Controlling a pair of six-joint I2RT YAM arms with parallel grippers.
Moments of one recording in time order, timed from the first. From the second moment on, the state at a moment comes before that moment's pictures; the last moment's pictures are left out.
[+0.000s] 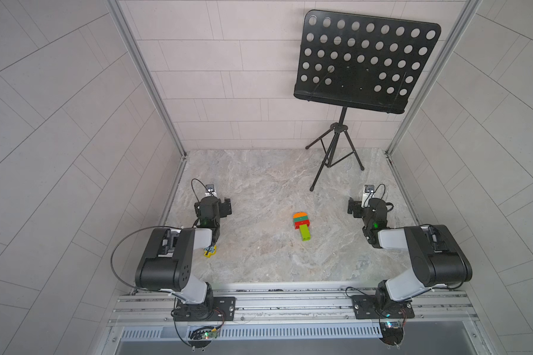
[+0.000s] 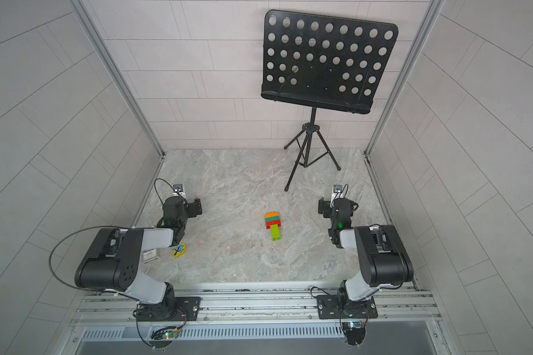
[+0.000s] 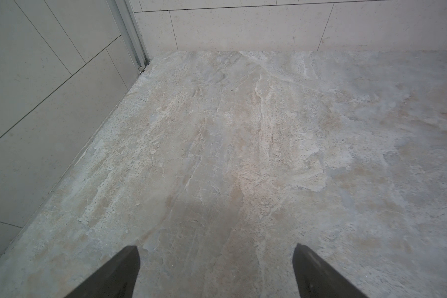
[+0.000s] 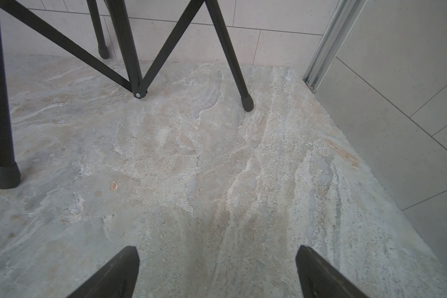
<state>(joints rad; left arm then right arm) -0.03 1.54 0.45 0.61 -0.23 -0.03 -0.01 1.54 0.41 0.74 0.17 -0.02</state>
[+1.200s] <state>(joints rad) -0.04 1.53 0.45 0.66 -0.21 -0.02 0.03 1.54 0.39 0.79 0.30 -0.01</state>
